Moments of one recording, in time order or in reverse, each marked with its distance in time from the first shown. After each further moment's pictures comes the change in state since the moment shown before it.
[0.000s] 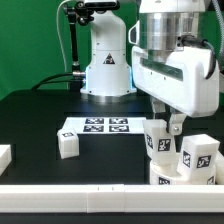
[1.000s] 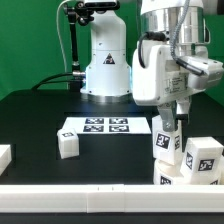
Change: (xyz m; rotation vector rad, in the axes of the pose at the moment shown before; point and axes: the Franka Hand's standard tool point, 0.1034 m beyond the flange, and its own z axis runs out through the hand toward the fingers) arm -0.011 -0.006 -0.002 0.190 -0.088 0.825
